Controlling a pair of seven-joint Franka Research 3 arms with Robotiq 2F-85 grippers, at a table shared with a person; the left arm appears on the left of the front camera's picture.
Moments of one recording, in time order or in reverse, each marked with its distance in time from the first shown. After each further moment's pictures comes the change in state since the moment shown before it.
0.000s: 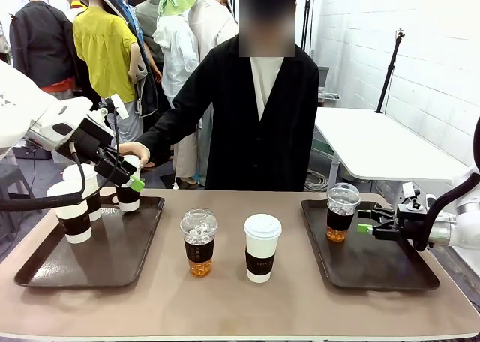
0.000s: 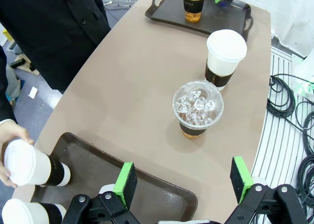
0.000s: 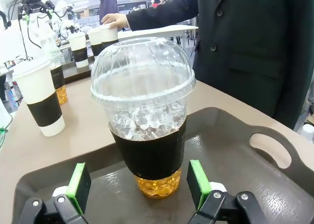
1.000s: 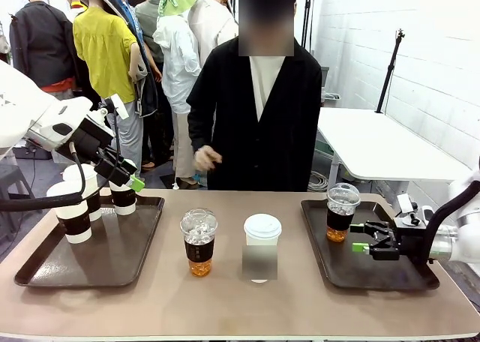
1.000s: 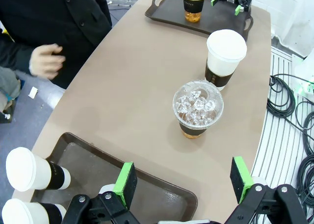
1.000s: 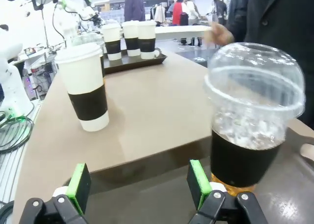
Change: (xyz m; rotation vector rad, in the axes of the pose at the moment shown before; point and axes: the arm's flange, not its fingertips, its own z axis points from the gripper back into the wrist) left arm 0.000 0.000 0.000 0.000 0.000 0.000; right arm -0.005 0.076 -0.020 0.106 0.022 0.052
